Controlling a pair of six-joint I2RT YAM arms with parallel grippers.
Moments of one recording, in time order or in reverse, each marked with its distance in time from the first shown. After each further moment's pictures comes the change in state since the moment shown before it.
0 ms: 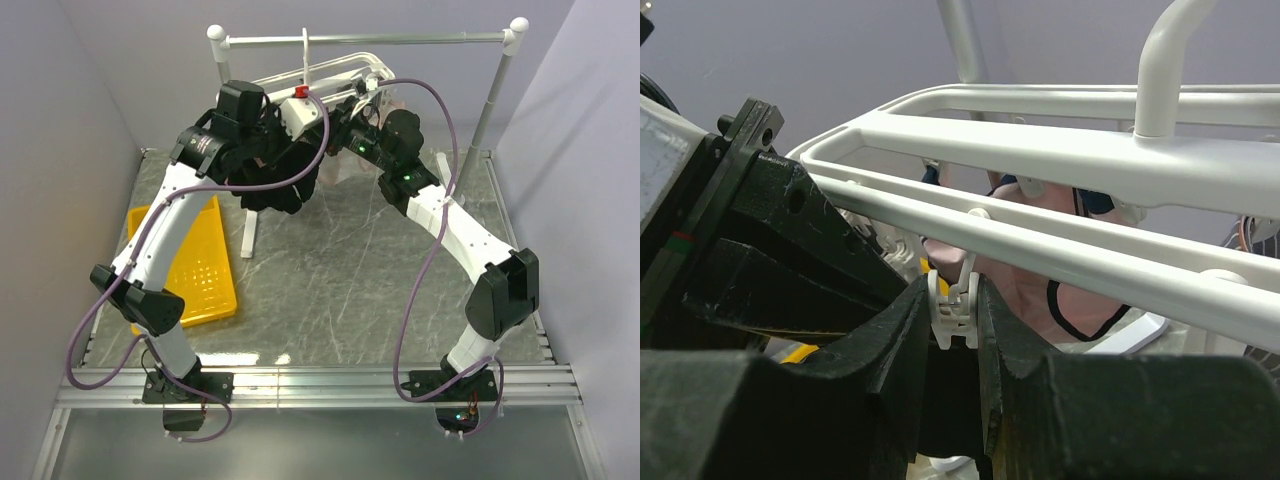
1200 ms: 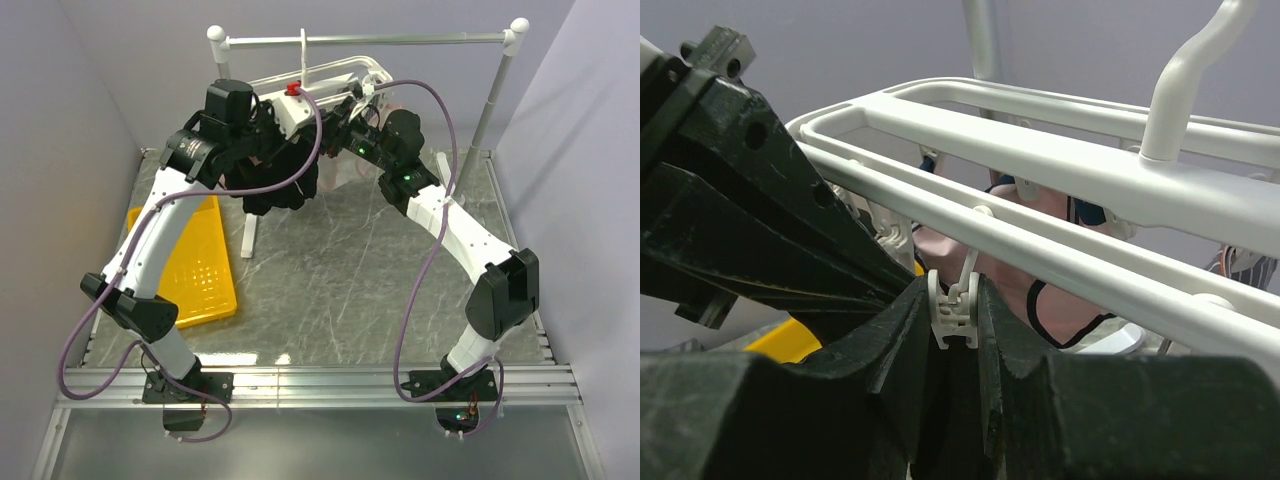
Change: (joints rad) left arm 0.013 -0.056 -0.048 0.057 0.053 0.015; right arm -0.001 0.000 -0.002 0.011 -0.047 -0.102
